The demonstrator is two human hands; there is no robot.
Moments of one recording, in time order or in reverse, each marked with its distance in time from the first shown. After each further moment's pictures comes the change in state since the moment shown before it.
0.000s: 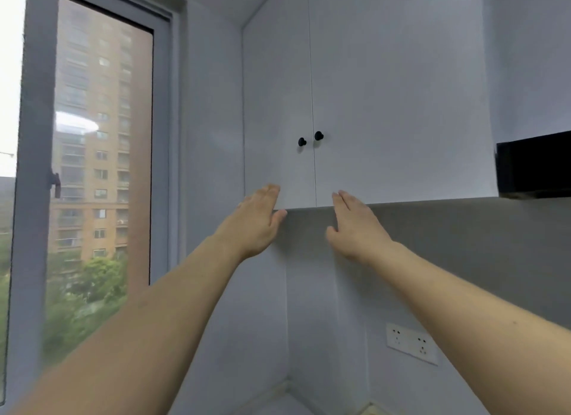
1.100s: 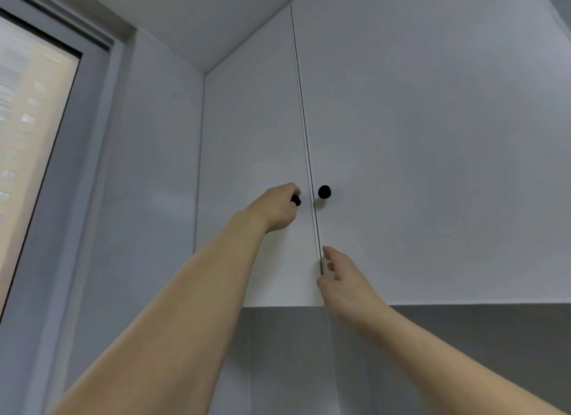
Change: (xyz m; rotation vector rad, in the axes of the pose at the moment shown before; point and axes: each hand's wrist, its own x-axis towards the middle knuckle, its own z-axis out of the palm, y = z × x) left_hand 0.338 -0.089 0.050 -0.216 0.079 0.197; right_hand 0.209 0.019 0.097 0.703 0.204 0.208
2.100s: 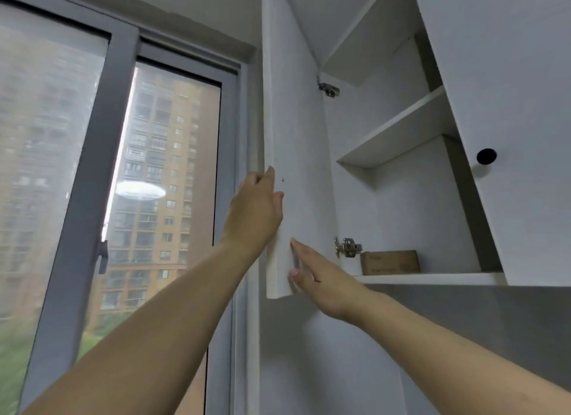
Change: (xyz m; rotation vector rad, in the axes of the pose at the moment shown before) left_hand -0.173 -0.126 -0.138 0.453 0.550 -0.124; right_hand 0.008 -0.093 0.203 -0.058 -0.469 -0.483
